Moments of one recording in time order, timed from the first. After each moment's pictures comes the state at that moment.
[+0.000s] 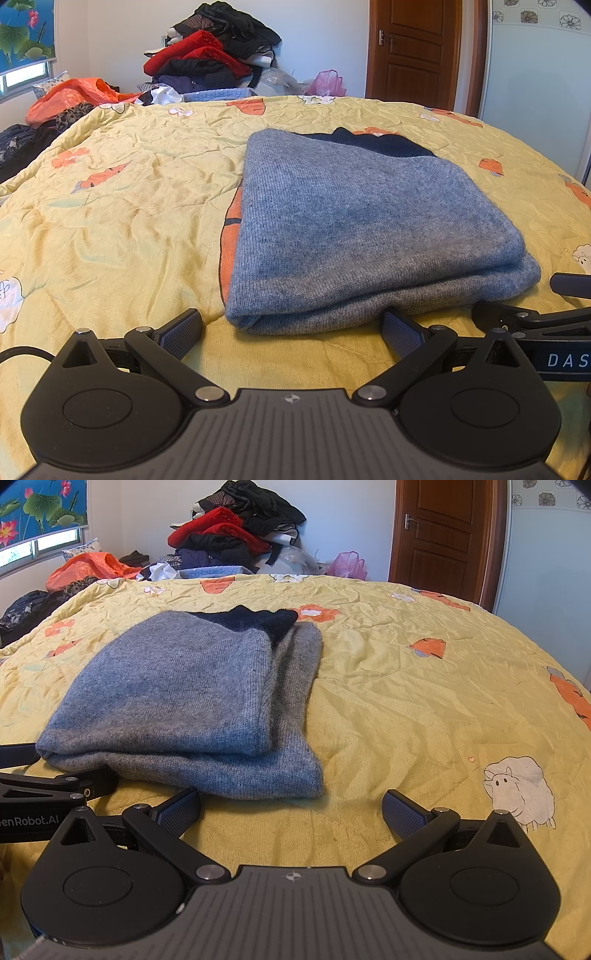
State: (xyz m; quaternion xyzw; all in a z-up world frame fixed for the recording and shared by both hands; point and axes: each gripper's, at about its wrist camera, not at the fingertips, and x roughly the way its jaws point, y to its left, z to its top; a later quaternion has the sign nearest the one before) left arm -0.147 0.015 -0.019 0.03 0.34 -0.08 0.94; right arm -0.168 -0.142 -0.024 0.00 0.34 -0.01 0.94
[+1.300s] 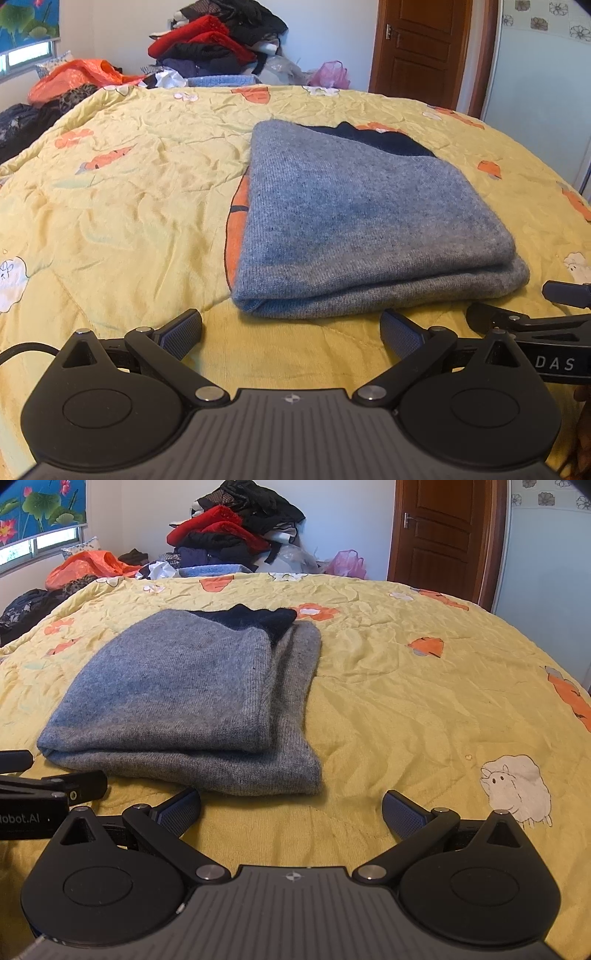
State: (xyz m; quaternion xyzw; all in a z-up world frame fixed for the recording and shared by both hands) left arm -0.154 0.020 -0.010 0.00 0.37 -0.08 0.93; right arm -0.171 -0.143 -0.019 0.00 0.35 -0.01 0.94
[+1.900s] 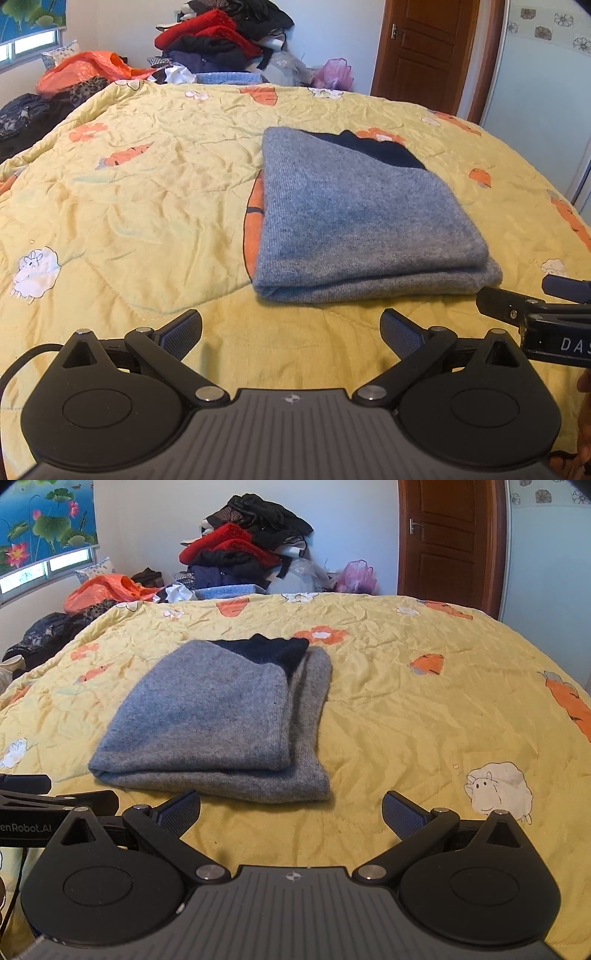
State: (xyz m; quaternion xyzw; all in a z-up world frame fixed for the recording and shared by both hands) left arm -0.181 0.034 0.019 -0.02 0.37 -0.07 0.92; right arm -0.200 -0.146 0.016 0.03 0.32 0.02 0.95
